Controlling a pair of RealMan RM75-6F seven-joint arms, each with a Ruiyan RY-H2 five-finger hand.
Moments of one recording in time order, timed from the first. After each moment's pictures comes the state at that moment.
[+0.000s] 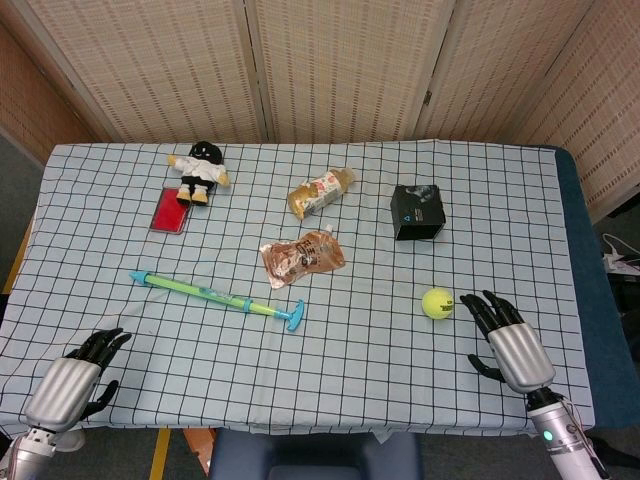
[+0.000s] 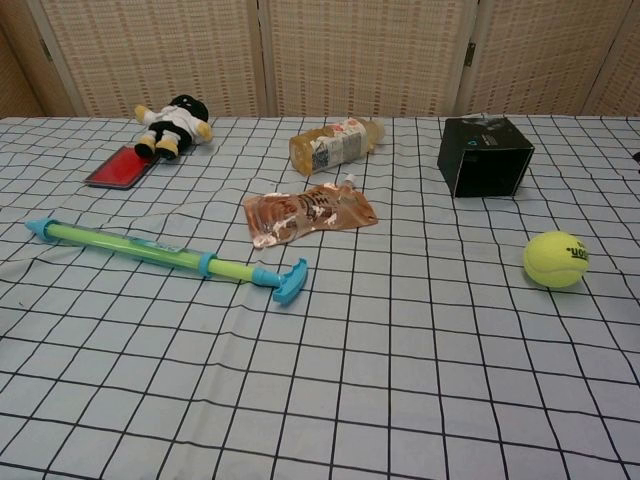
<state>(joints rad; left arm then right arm) -0.13 -1.07 0.09 -1.74 1.64 1.37 0.21 0.22 -1.24 -0.05 -1.63 -1.59 1.39 -0.14</state>
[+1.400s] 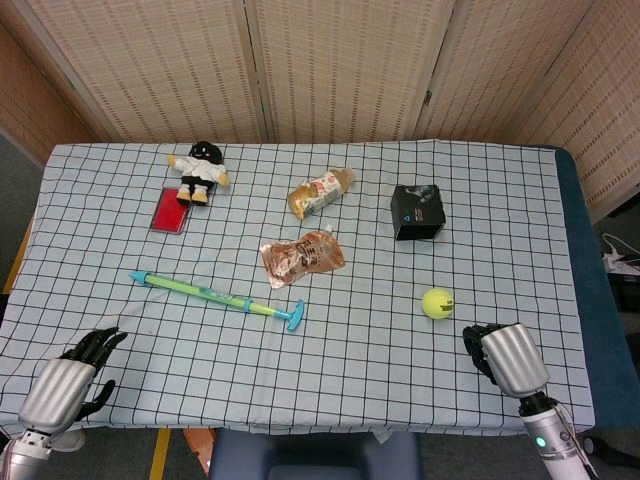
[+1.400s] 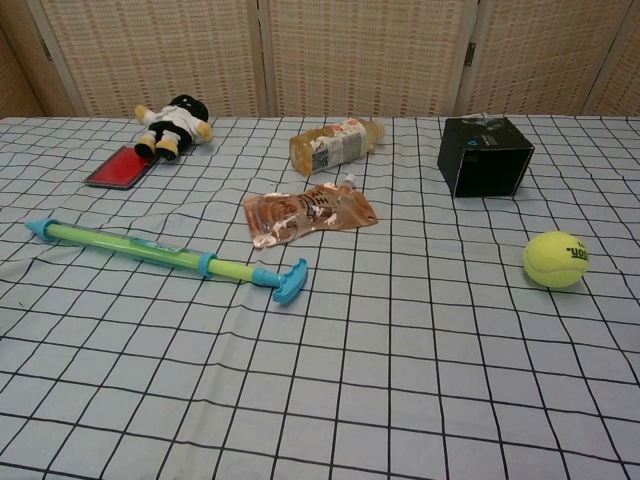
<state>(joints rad) -0.12 -1.05 0.08 -1.75 1.66 1.40 0.20 0.19 -1.30 -0.02 -1.59 -1.70 1.47 -0.20</state>
